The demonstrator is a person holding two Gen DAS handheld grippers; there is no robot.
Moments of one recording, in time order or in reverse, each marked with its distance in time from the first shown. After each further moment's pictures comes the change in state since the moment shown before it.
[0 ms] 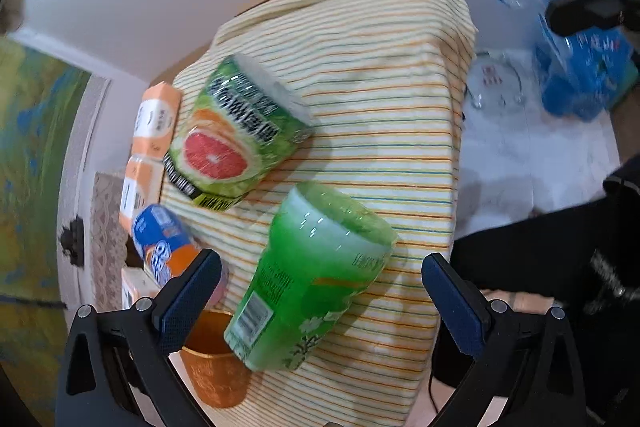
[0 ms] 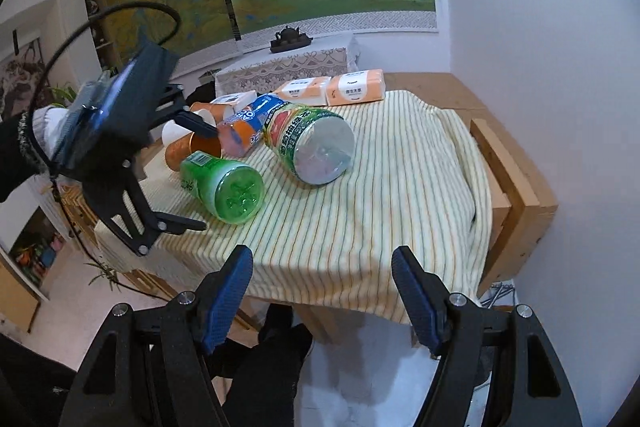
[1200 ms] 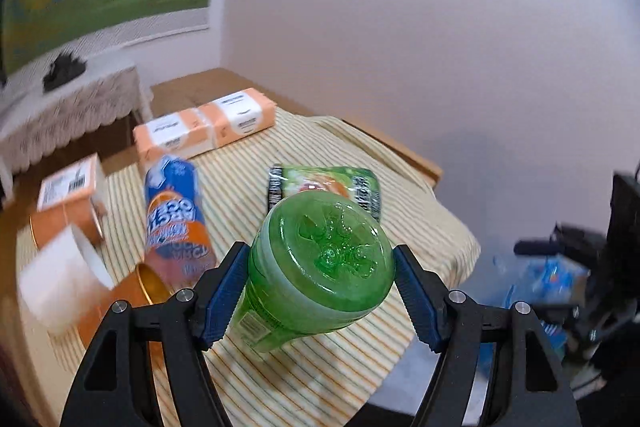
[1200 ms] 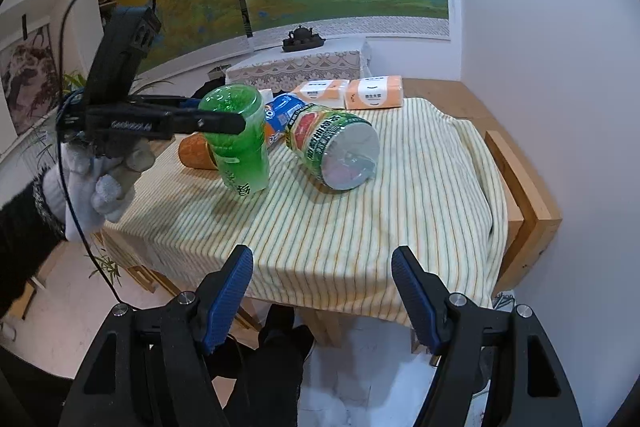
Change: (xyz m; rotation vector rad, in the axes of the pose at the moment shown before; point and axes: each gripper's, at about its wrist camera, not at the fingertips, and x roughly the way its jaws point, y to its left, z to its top) left arm -0.028 0.104 -0.088 -0.904 -0.518 -0.229; right arm 0.001 0.029 0.005 -0.061 -0.003 0.003
